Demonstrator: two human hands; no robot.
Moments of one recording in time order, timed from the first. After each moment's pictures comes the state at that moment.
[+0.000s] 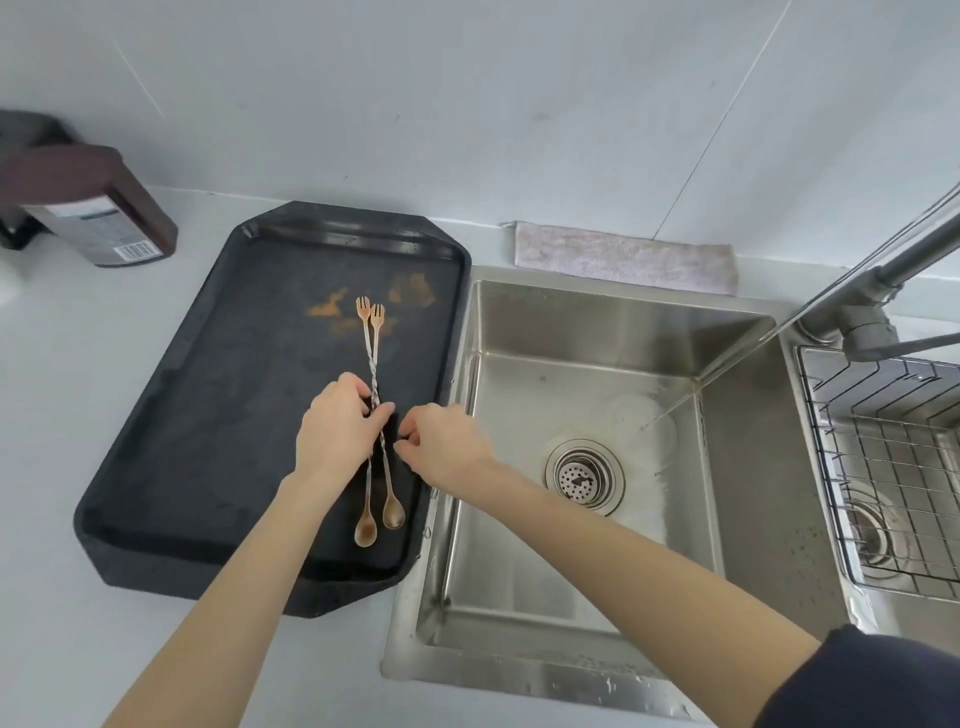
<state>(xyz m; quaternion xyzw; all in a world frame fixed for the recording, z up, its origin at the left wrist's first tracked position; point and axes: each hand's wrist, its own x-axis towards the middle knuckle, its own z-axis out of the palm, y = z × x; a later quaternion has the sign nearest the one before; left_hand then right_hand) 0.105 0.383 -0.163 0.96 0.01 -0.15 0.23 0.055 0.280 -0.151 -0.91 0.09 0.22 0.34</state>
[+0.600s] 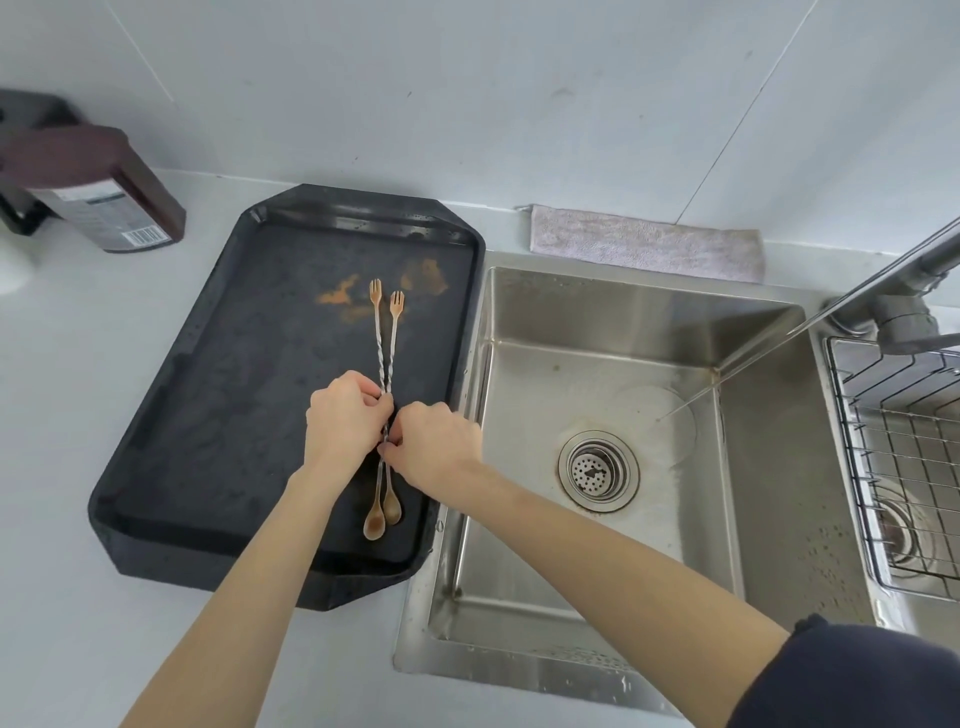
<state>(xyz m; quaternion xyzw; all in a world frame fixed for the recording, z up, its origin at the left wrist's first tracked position) 0.106 0.386 -0.163 0.94 0.06 -0.14 0.29 0.060 0.304 -0.157 -0.93 0.08 0.20 0.29</state>
